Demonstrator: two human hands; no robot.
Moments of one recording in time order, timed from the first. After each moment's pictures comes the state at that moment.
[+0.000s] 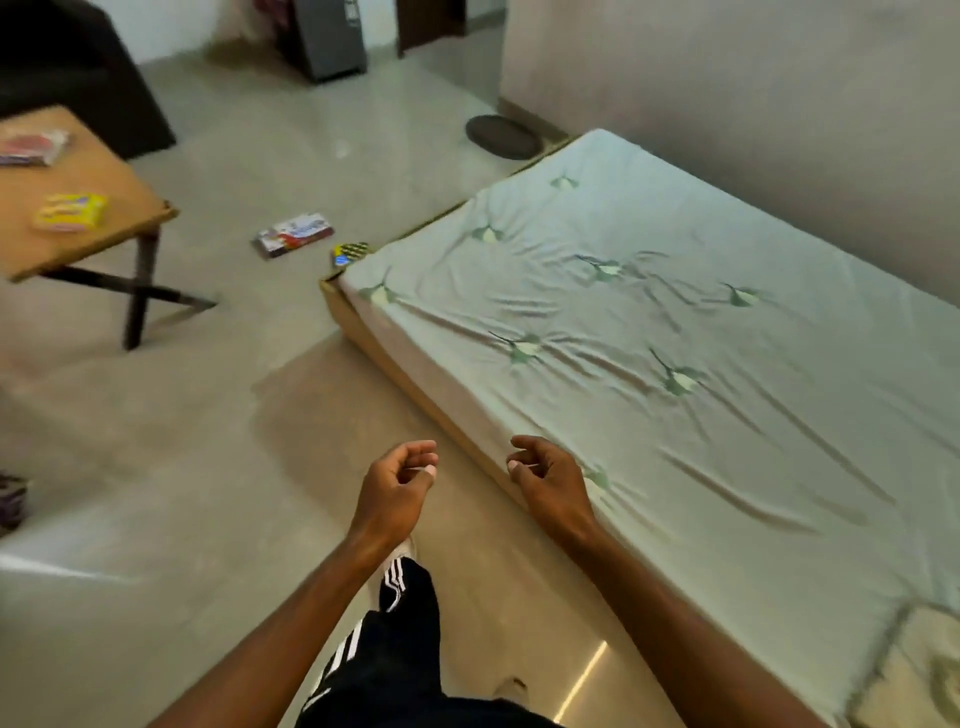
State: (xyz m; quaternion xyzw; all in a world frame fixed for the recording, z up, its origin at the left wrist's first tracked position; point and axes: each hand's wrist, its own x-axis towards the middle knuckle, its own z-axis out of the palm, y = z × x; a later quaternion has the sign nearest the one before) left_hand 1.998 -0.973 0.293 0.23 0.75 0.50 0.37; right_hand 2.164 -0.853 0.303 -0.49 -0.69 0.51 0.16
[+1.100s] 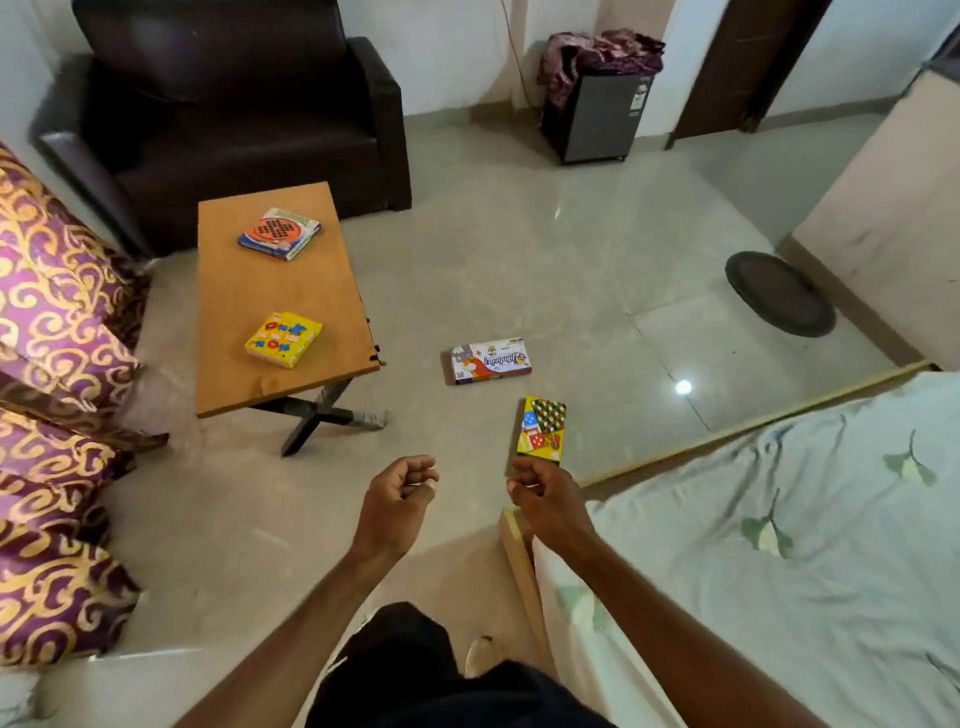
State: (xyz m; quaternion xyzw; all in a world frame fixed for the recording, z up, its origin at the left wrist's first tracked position) left_hand 1.202 -0.713 0.288 0.02 0.78 0.57 0.24; right_hand 1.293 -0.526 0.296 -0.32 -0.76 0.56 0.00
